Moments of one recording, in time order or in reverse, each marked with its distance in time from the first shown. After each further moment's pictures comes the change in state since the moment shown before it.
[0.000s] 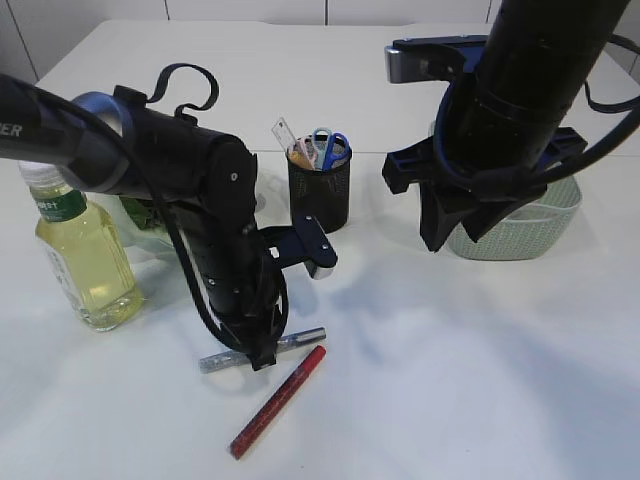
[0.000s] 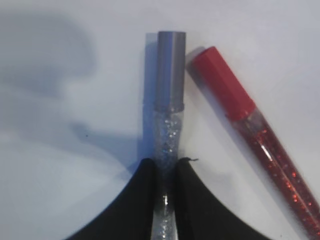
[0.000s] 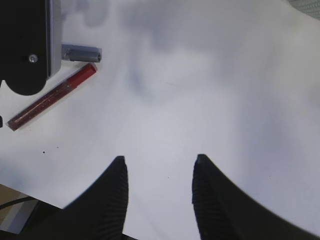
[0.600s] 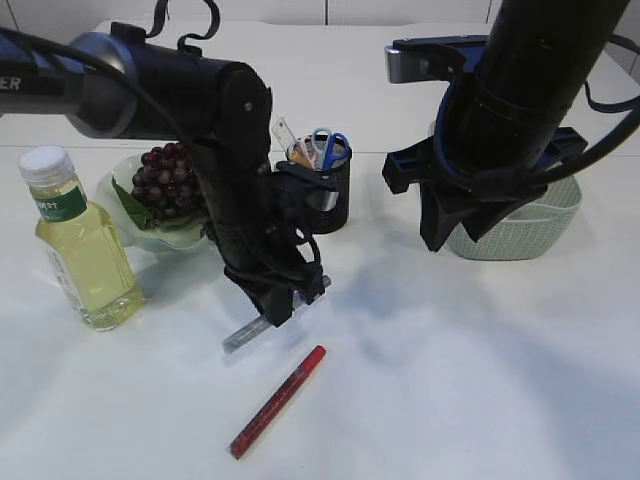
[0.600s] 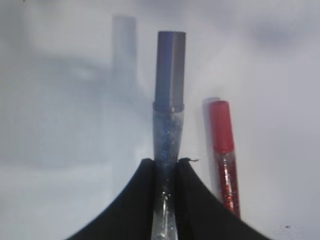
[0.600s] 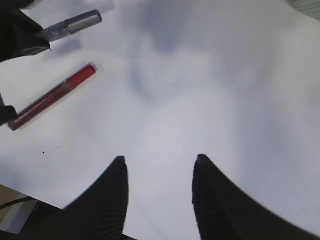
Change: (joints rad) left arm 0.000 0.000 -0.190 -0.015 0.203 -0.447; right arm 0.000 0.000 0.000 -0.002 0.000 -0.002
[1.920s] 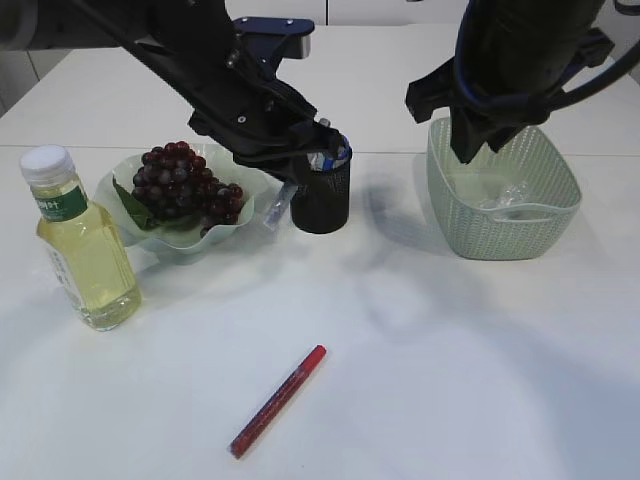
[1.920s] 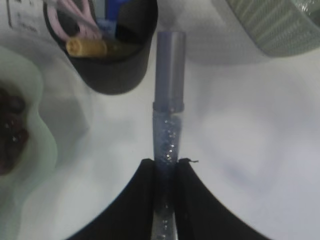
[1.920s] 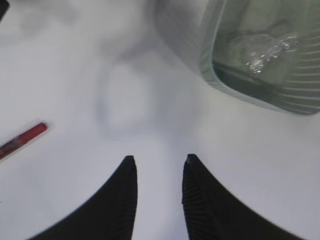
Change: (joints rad) left arm 0.028 -0.153 -0.051 0.079 -0.283 -0.348; right arm 0.000 0.000 -0.147 -0.219 0.000 0.008
